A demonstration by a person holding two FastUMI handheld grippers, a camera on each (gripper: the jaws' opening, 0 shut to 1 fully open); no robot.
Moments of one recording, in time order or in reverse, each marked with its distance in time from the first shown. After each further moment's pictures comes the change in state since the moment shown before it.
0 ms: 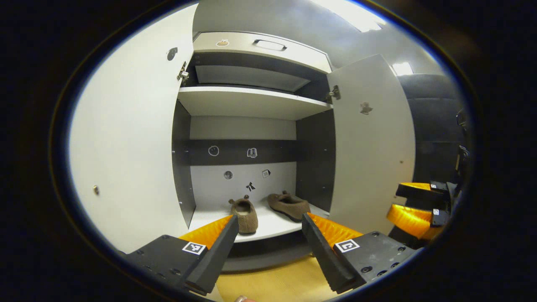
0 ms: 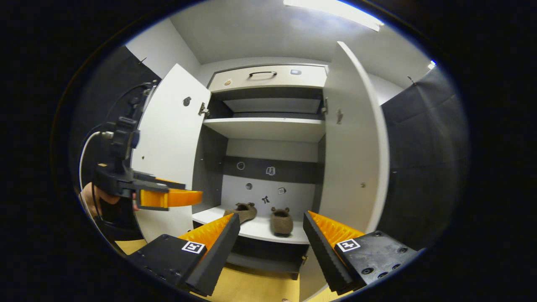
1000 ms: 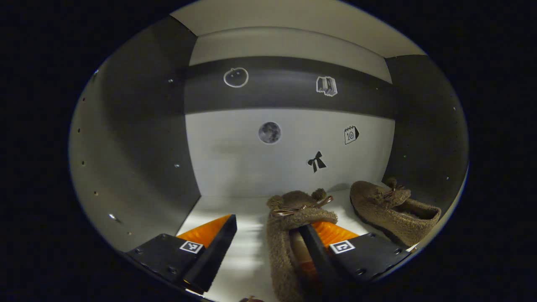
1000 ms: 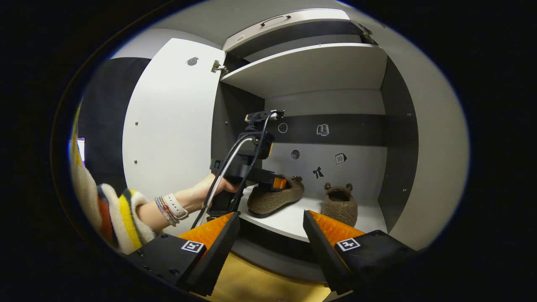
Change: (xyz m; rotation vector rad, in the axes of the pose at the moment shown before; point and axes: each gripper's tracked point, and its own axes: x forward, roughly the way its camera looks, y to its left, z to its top) left arm 0.319 0.172 -0.096 -0.032 0.271 0.350; right arm 0.152 0.100 -0.140 0.104 0.223 0.498
